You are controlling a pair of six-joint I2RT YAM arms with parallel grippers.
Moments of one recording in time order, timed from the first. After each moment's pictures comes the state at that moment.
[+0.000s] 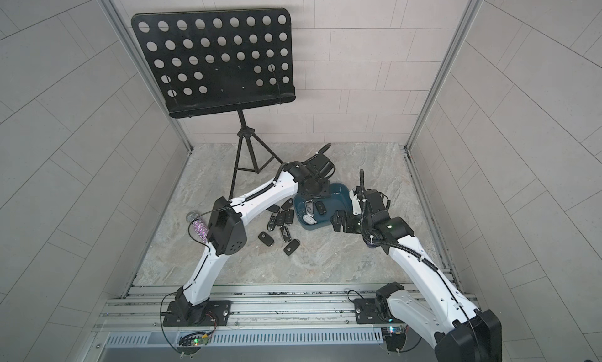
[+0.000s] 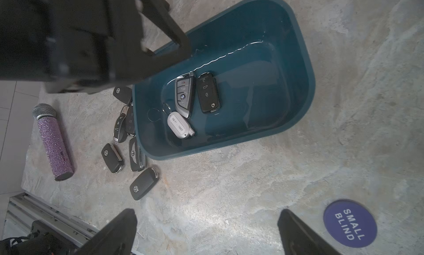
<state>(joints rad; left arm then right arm) -0.82 2.22 2.16 -1.00 -0.06 -0.83 0.32 0.96 0.79 -0.69 -0.19 0.43</state>
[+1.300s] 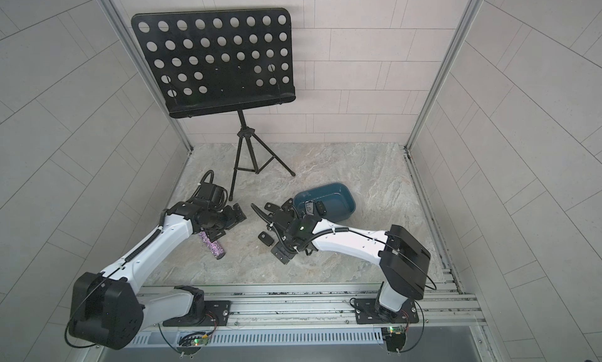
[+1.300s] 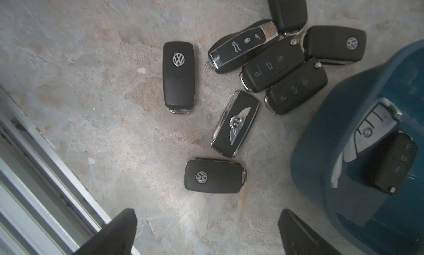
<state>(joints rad) -0.22 1.21 0.86 -0.82 0.16 -0.81 1.03 1.65 1.18 -0.68 0.15 0.14</state>
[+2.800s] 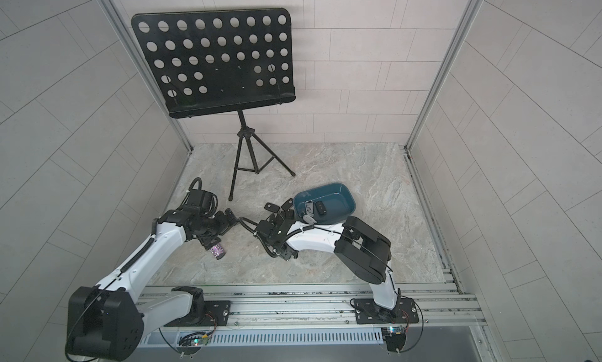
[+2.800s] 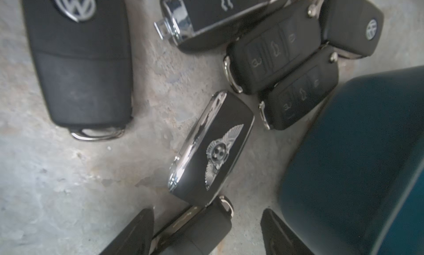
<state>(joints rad) -0.11 1.15 0.78 -0.82 0.23 -0.83 1.06 1.92 1.27 -0.72 0.40 0.12</state>
